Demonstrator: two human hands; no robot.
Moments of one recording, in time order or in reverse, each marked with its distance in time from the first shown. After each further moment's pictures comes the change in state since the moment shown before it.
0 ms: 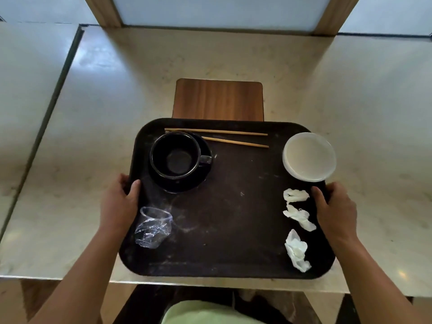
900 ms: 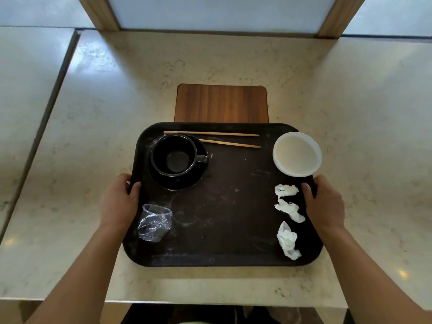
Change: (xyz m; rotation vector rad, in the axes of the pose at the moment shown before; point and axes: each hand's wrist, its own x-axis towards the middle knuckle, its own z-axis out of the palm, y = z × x) left_hand 0.051 -0.025 0.019 0.114 -0.078 0.004; right_hand 0.031 -0.017 0.048 -0.165 0.013 -0.087
